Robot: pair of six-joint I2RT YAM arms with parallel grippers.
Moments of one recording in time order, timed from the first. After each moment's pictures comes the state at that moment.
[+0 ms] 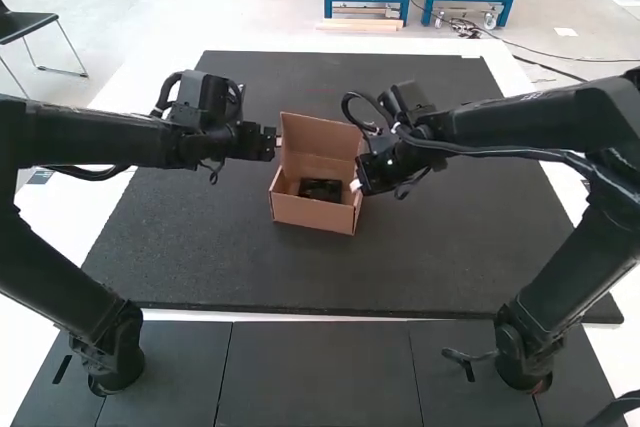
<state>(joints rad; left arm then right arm) -0.38 1.39 0.76 0.08 -0.03 -0.15 0.56 1.52 0.88 -0.34 -0.27 0.09</state>
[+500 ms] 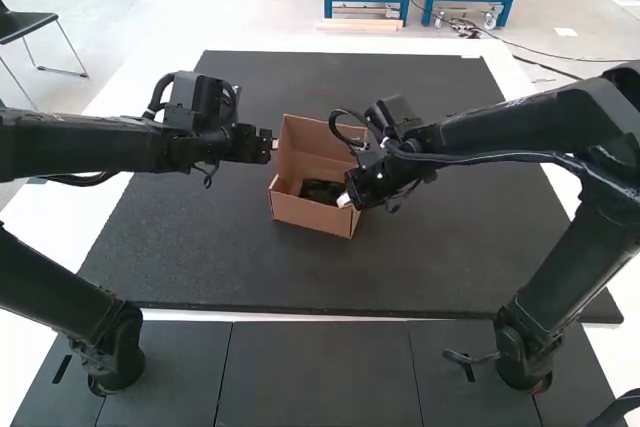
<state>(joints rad) -0.38 1.33 0.73 0.03 -0.03 -0.15 0.62 1.56 0.85 -0.30 -0.30 0.11</state>
